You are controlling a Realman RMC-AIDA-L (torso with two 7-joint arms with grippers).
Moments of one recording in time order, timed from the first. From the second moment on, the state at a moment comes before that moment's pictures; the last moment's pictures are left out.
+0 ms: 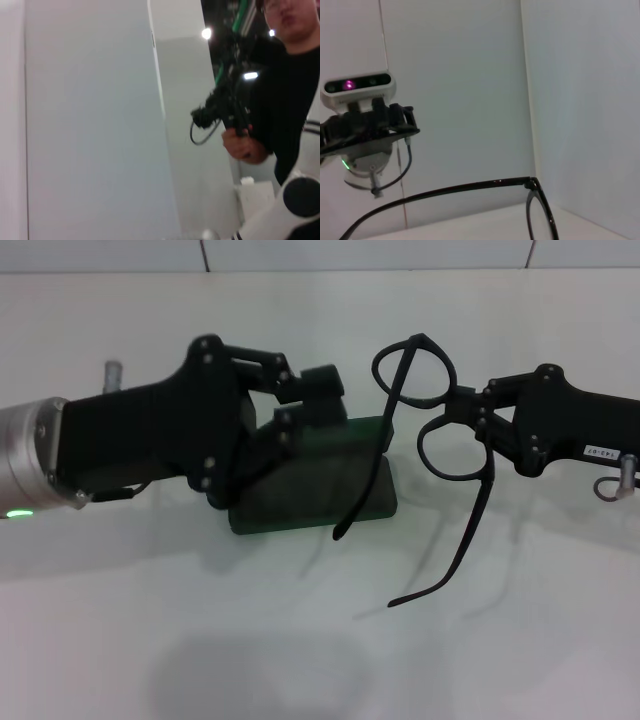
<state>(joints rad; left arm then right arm) -0.51 -2.08 0.86 0.56 1.50 2.00 -0.98 0.61 2.02 -0.87 -0.43 -1.62 -1.57 1.06</state>
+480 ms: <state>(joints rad) -0.51 -2.08 1.03 0.55 1.31 2.01 -0.97 0.65 2.02 -0.87 -0.36 -1.54 -1.64 1.08</state>
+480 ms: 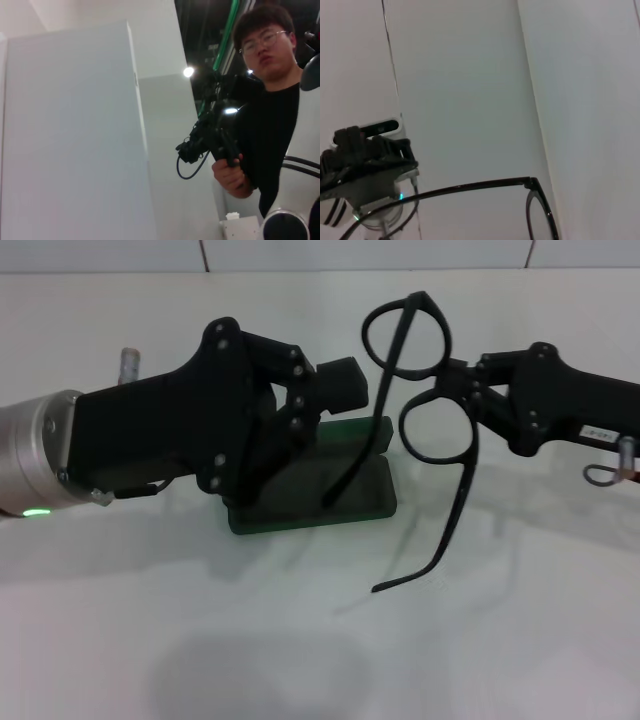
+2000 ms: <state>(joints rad) -0.56 -2.09 1.03 0.44 1.33 1.95 -0.86 0.82 2.03 -0.94 -0.21 -1.45 -1.64 1.14</state>
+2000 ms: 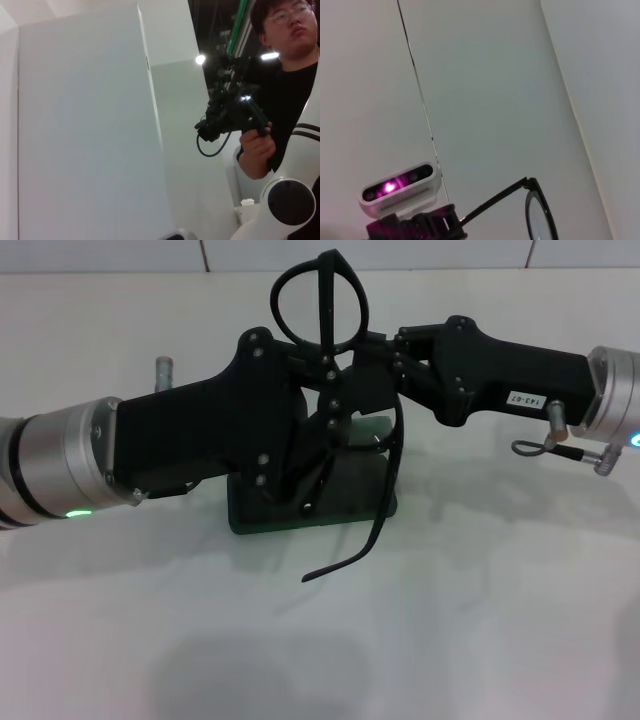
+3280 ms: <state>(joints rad) -0.56 -2.10 1.03 0.43 1.32 1.80 -0.78 0.82 2.03 -0.95 -0.21 -1.44 -1.68 1.20</state>
